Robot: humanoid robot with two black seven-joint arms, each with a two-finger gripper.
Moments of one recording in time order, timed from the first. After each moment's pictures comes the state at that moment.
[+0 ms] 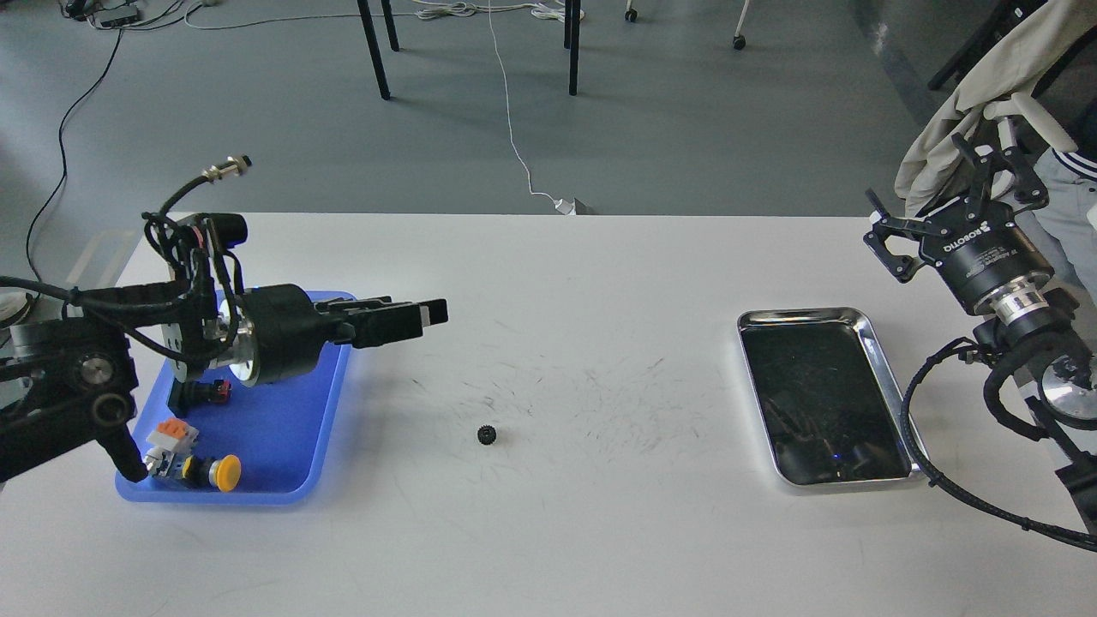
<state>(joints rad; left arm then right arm) -0.69 0.79 -0.32 -1.65 1.58 -0.15 -0.07 0.43 -0.50 1.09 0.92 0.16 0.49 0.05</state>
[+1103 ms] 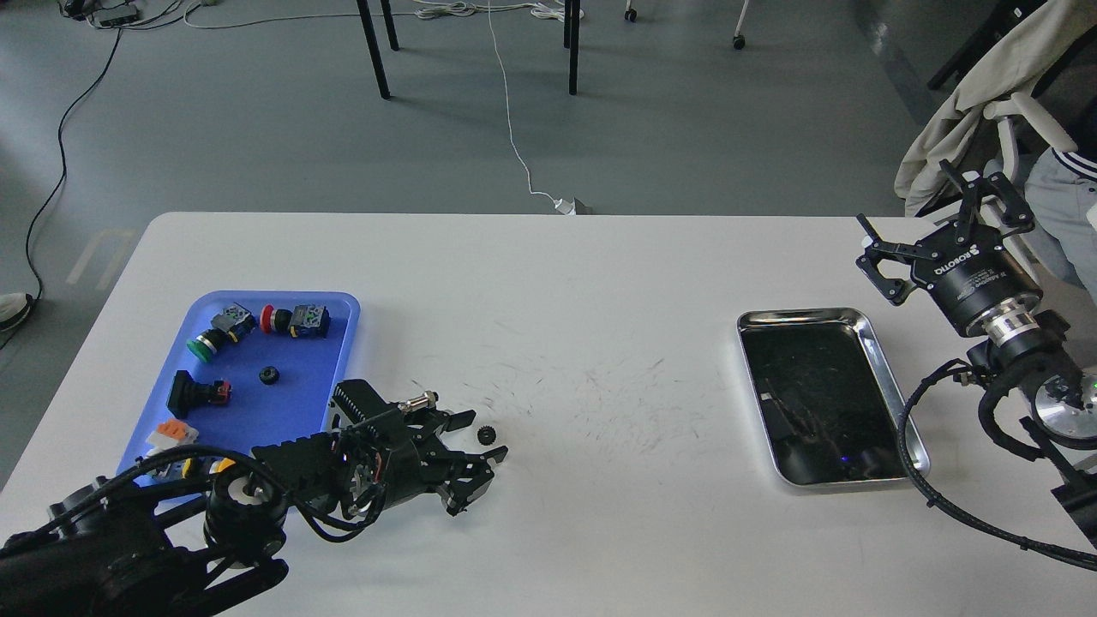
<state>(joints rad) -0.47 0.48 -0.33 -1.37 2.18 -0.04 -0.06 0.40 -0.51 1.08 0.92 0.15 0.49 0.05</state>
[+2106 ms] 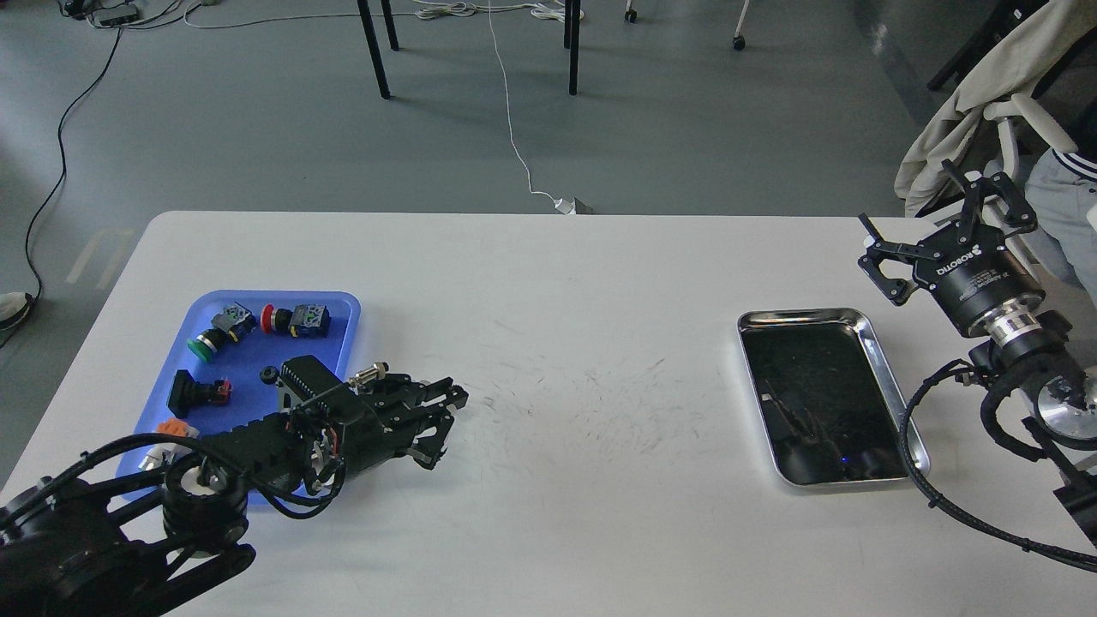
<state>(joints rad) -0.43 0.62 -0.46 -1.44 2.18 0.05 -0.05 0.40 -0.51 1.08 0.93 0.15 0.49 0.05</state>
